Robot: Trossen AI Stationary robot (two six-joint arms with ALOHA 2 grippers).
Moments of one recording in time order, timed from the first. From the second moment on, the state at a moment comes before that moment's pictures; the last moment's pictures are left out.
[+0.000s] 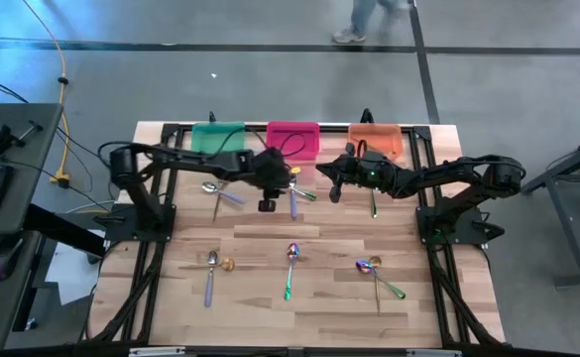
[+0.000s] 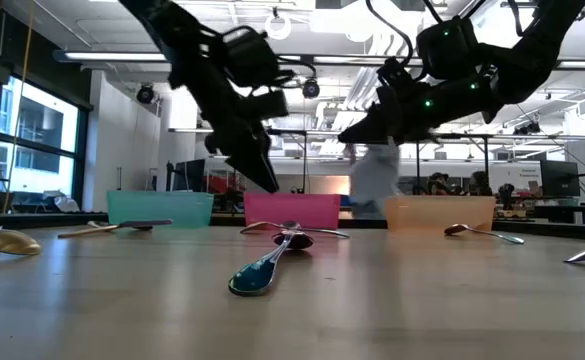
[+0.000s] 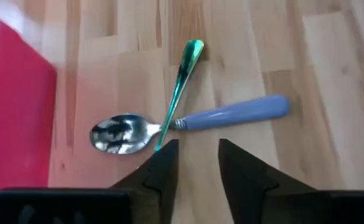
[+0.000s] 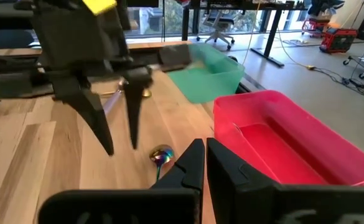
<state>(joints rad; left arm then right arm) 0.28 1.75 1.06 -0.27 0.07 0.41 -0.32 1.46 0.49 0.75 0.02 -0.06</state>
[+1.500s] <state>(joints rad) 0.34 1.83 1.18 -0.56 -0.11 0.47 -0.32 1.46 0.49 0.74 0.02 -0.07</state>
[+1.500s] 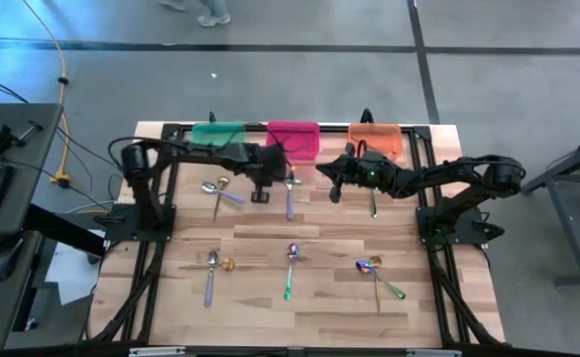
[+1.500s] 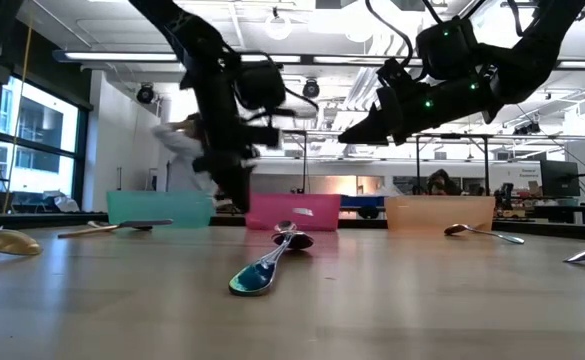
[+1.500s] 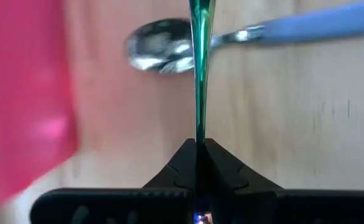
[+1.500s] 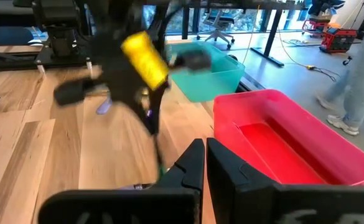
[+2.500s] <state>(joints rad) 0.93 1.43 0.83 -0.52 -0.21 0.45 -0.32 1.46 0.49 0.74 0.02 -0.08</state>
